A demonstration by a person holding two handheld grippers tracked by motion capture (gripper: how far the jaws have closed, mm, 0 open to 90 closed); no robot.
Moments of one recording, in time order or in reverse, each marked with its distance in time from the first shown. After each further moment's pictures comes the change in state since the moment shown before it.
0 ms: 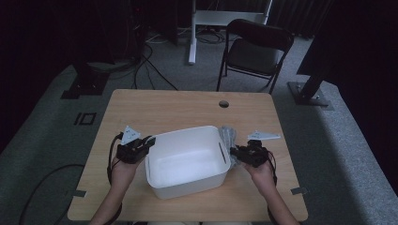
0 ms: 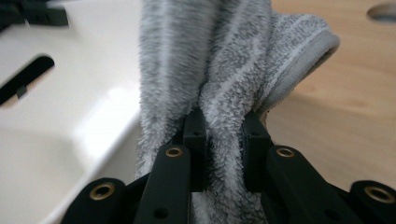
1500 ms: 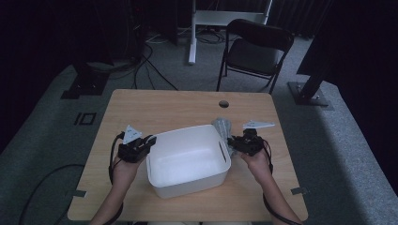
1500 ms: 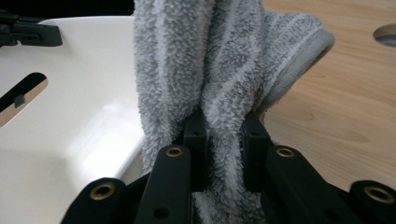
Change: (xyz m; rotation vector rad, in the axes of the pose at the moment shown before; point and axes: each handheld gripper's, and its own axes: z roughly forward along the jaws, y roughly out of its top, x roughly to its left) left arm -0.002 0.002 0.003 0.002 0.017 -0.005; right arm -0.014 0.025 0.023 0.023 0.029 -0.016
